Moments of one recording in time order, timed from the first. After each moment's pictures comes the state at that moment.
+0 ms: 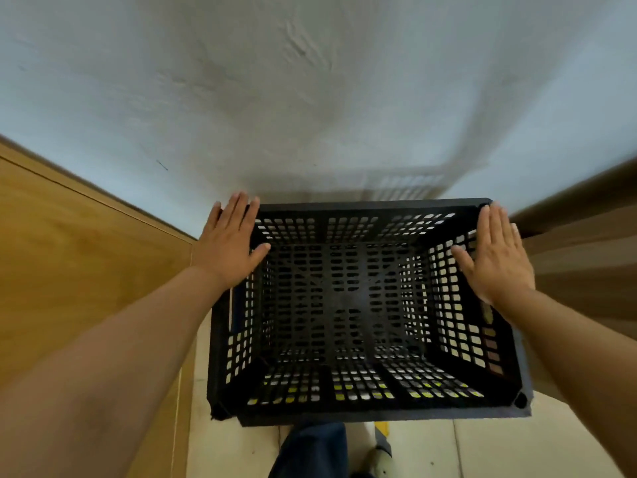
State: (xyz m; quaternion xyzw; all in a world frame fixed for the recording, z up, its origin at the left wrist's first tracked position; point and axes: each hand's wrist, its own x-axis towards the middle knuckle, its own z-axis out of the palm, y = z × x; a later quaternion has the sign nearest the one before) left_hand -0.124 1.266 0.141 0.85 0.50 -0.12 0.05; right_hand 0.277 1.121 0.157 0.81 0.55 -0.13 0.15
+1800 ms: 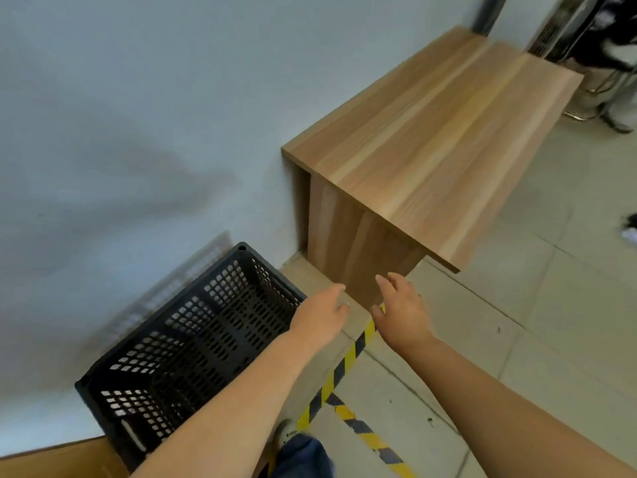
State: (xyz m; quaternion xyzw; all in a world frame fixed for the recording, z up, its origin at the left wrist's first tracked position) left_hand 0.161 0.942 0.403 0.87 0.20 -0.16 0.42; right_hand 0.223 0.802 0.405 0.96 0.21 -0.16 -0.08
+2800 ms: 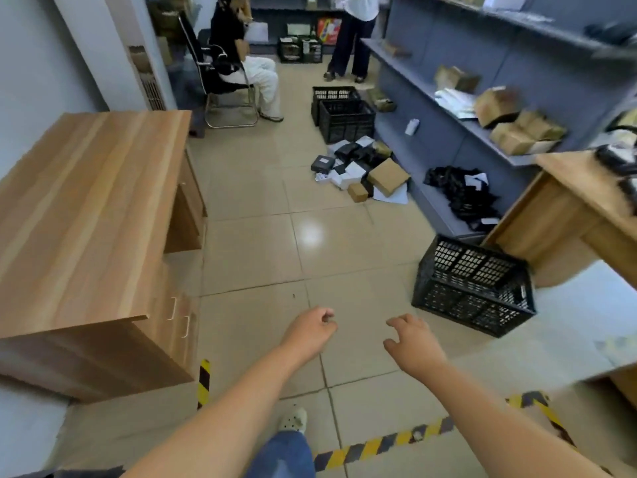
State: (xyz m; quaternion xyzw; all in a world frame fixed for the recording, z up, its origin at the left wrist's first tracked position) left_hand 0.166 0.431 0.461 0.86 -0.17 -0.31 0.36; right_hand 0.055 0.265 0.476 0.94 -0.27 -0.14 -0.18
